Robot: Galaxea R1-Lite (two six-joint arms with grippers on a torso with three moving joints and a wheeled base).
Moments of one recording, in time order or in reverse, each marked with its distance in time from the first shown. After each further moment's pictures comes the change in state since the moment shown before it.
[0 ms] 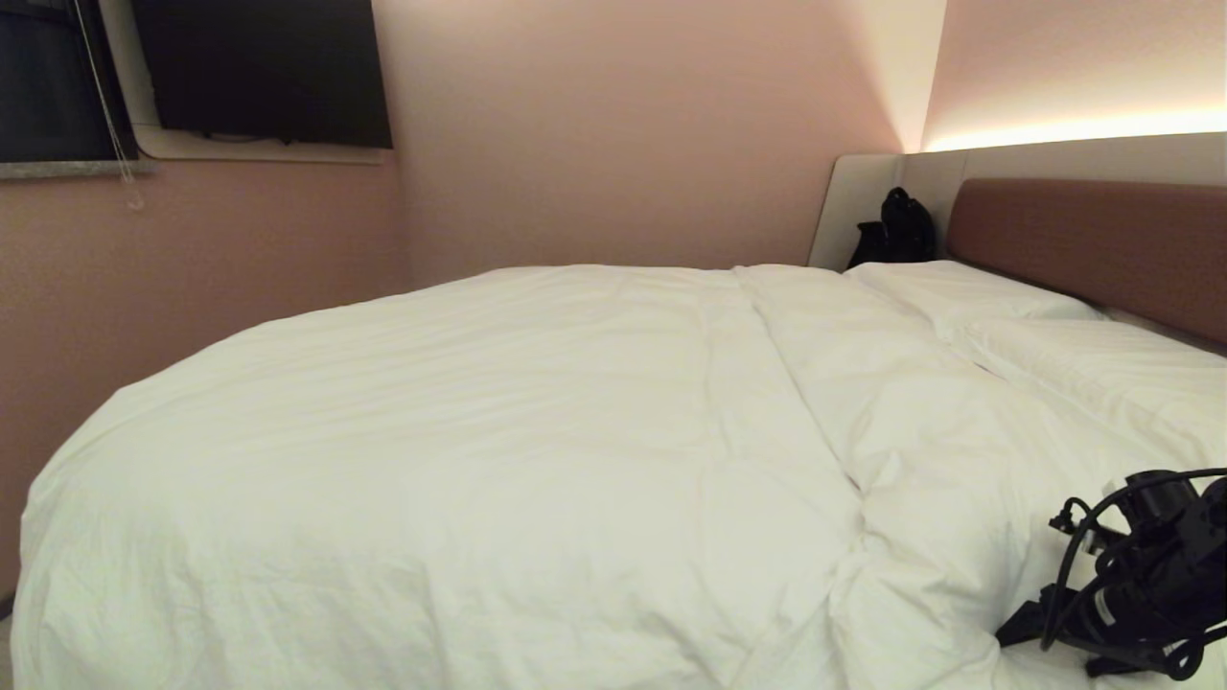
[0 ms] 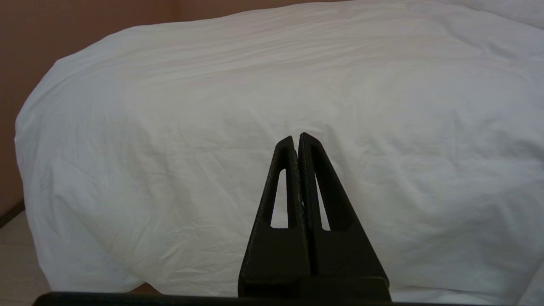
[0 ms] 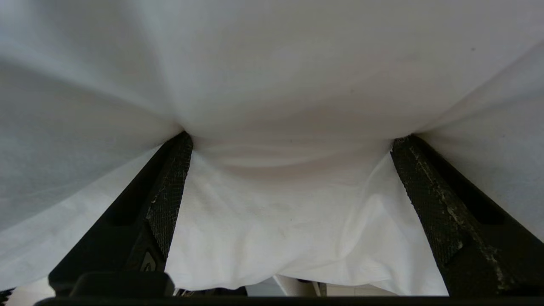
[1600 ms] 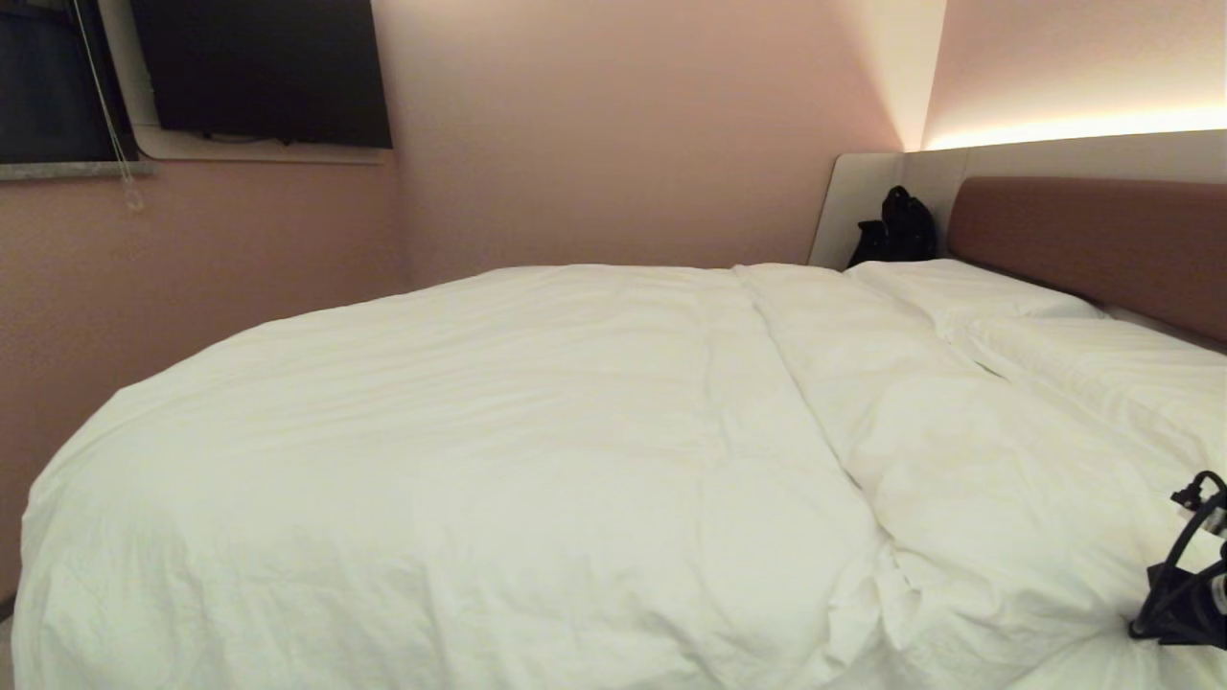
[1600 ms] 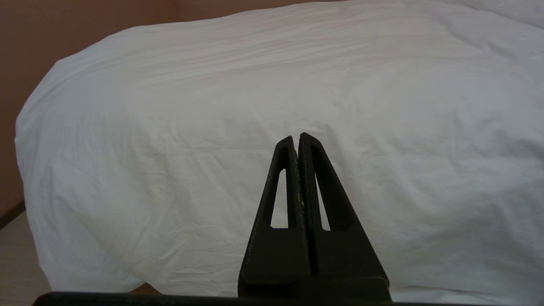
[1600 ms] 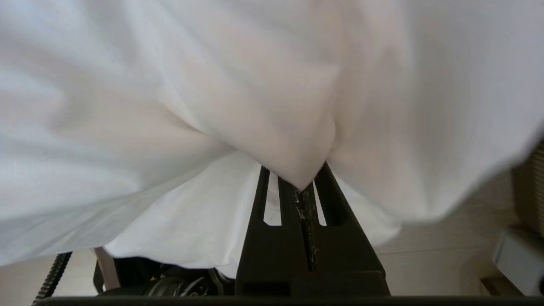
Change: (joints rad) left arm 0.000 0.000 0.000 0.000 0.000 0.000; right arm -0.219 -0.267 0.025 0.074 0.036 -0.050
